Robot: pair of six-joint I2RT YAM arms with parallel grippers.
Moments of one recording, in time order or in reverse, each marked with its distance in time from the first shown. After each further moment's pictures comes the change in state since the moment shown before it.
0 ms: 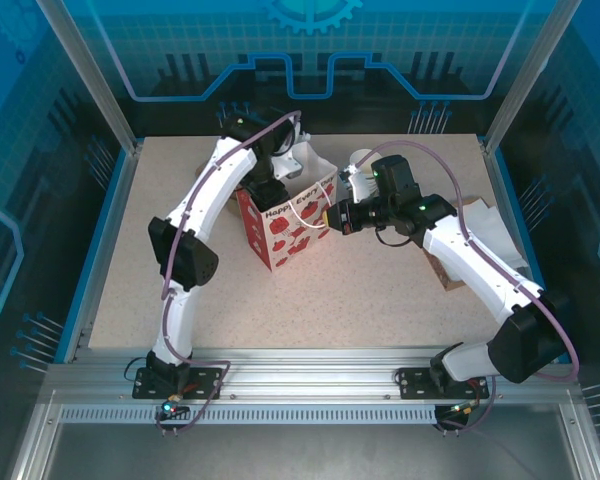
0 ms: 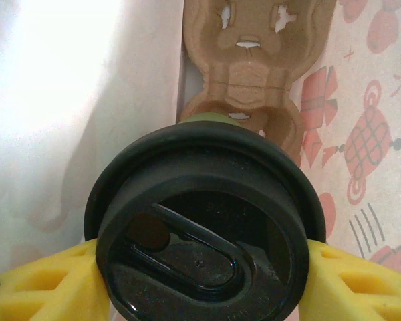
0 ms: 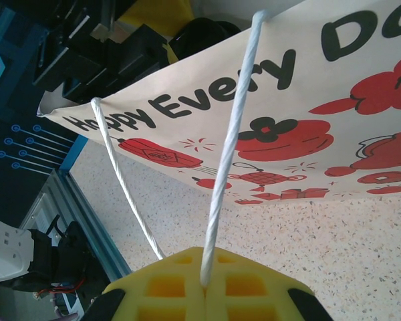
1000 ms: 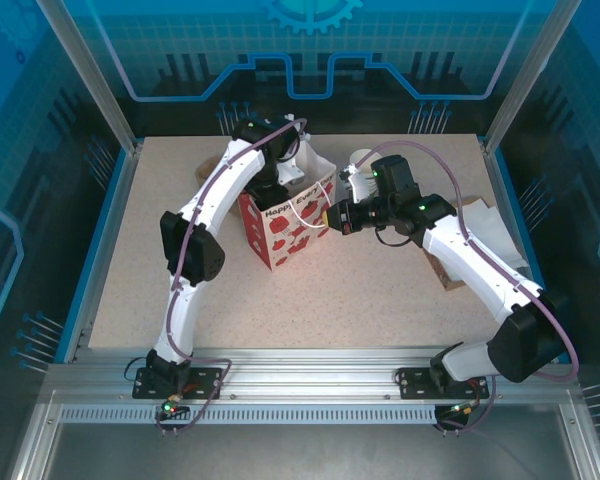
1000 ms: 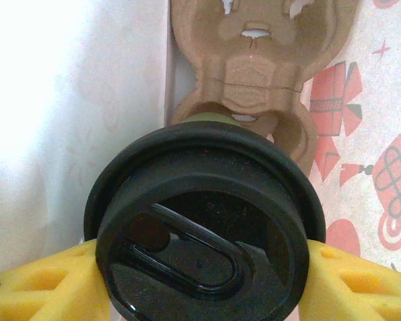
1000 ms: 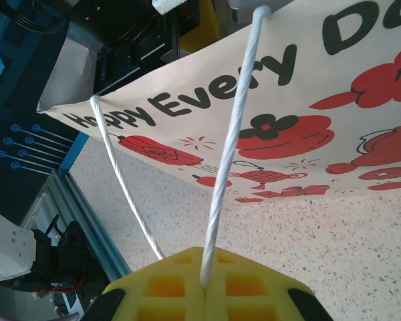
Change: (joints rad) left arm 0.003 0.077 0.000 0.004 0.000 -0.001; right arm 0.000 0.002 0.000 0.000 0.000 0.000
